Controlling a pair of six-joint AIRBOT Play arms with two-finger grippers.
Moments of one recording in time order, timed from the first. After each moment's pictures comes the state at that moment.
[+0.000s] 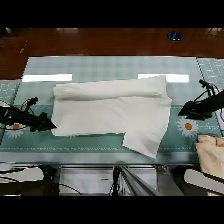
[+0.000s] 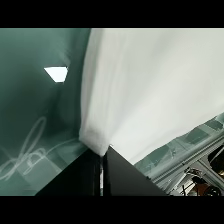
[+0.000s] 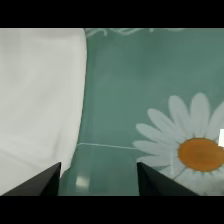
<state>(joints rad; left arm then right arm) 0.53 -1.50 0.78 1.03 -1.37 -1.04 -0.42 -1.32 0.96 -1.21 1.41 1.25</state>
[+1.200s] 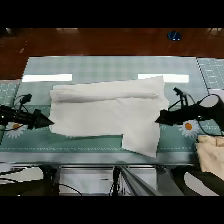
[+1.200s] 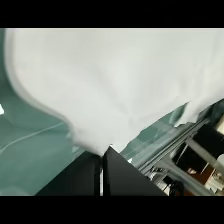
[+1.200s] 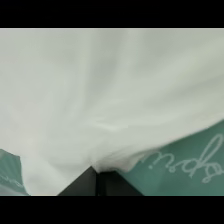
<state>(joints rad) 0.59 -1.45 0.82 0.84 -1.49 -0.95 -0.10 -1.08 0.69 -0.95 1.14 1.33</state>
